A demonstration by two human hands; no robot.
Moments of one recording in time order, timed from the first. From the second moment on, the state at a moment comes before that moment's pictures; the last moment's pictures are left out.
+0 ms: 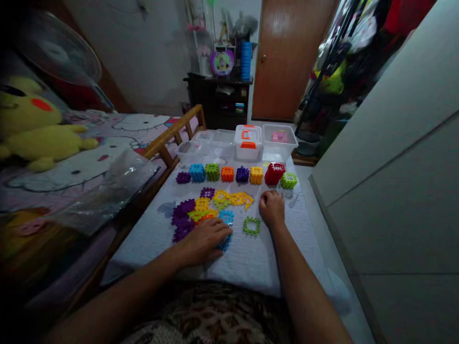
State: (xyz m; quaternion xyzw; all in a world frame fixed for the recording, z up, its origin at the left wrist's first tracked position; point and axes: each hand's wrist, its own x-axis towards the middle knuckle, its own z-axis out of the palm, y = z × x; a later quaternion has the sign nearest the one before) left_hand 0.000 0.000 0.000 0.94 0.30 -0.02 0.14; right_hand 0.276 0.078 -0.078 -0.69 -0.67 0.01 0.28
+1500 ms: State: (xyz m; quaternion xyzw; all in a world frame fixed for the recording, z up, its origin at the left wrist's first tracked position) left_hand 0.028 0.066 0.007 0.91 0.39 -0.08 0.11; right_hand 0.274 0.073 -0.074 -0.70 -0.65 0.03 0.29
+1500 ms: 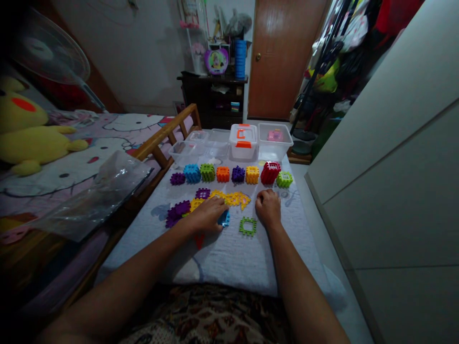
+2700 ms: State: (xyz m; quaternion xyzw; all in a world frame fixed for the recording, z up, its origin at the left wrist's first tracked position) left_hand 0.031 0.071 0.016 0.93 0.35 -0.08 0.10; right_hand 0.276 0.074 -0.077 -0.70 -0.66 0.03 0.29
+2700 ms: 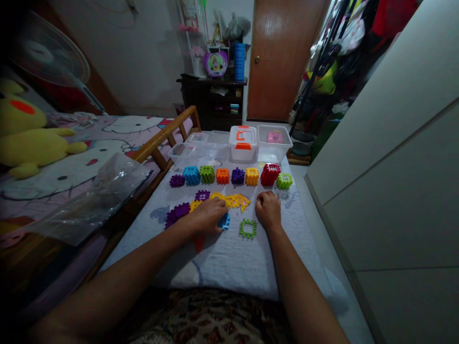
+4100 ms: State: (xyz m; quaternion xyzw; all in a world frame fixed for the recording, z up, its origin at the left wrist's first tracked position) left_hand -0.089 0.242 0.061 0.89 0.44 -0.08 -0.02; right_hand 0.280 0.076 -0.084 -0.67 -0.68 0.01 0.30
